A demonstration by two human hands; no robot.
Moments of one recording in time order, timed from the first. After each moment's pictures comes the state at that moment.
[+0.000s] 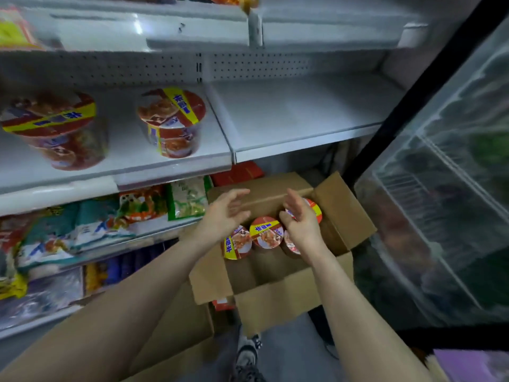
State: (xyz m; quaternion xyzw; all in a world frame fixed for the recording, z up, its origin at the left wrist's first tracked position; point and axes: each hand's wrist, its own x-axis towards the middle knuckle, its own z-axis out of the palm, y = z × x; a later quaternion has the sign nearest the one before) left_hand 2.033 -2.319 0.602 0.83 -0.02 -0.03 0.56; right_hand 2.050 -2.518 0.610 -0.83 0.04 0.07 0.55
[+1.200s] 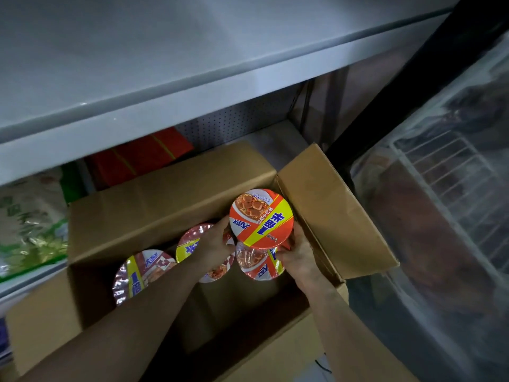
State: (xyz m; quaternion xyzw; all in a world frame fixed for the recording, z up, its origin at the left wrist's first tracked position) left_hand 2.260 -2.515 0.310 0.83 0.05 -0.30 0.47; right_hand 2.229 -2.712 0.335 -0.80 0.26 0.19 0.51
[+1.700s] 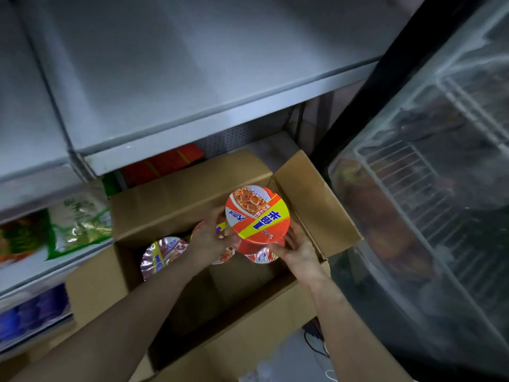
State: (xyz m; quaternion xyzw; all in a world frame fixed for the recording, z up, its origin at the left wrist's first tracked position) left_hand 2.203 -2.479 0.410 0.79 0.08 -0.22 0.57; right_hand 2.168 -2.694 0.435 -0.75 0.21 0.18 0.60
